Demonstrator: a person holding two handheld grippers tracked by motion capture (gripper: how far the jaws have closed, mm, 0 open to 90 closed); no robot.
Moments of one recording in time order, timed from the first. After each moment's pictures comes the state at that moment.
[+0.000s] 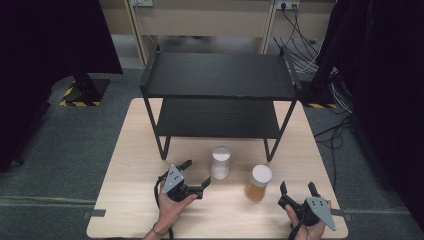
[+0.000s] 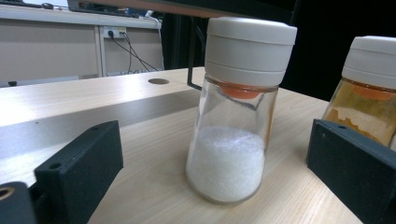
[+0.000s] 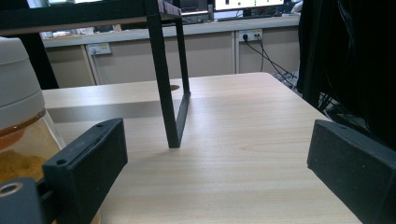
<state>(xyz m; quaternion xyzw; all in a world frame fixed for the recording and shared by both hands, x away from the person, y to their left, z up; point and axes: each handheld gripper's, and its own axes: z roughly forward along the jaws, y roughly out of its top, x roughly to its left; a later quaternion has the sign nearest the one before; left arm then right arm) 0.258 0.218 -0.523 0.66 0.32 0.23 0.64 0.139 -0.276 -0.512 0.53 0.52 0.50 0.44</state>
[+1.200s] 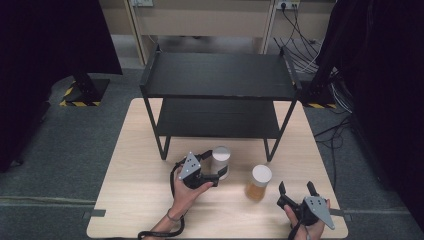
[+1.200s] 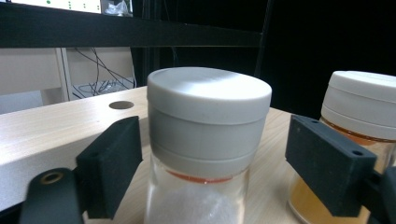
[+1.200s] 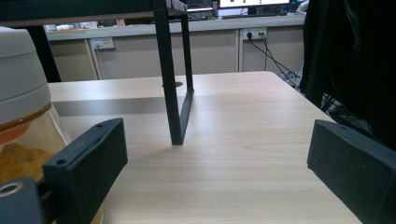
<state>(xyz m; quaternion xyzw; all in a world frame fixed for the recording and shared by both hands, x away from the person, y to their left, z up) 0.301 0.186 -0.503 0.67 0.27 0.20 0.66 0.140 -0.276 -0.510 0.53 0.53 0.50 0.44</state>
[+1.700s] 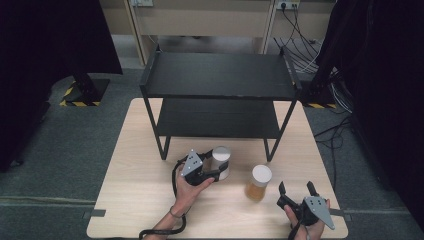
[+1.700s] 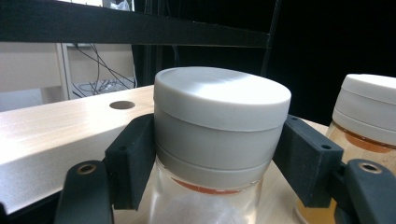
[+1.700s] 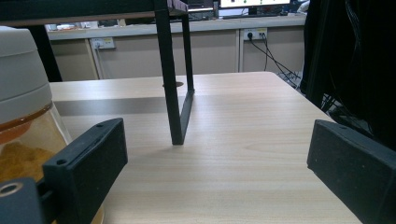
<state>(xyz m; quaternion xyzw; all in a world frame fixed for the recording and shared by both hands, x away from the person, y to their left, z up) 0.305 0.182 -0.507 0.66 0.28 0.20 0.66 0.140 -0.276 -0.510 0.53 0.53 0.50 0.44</state>
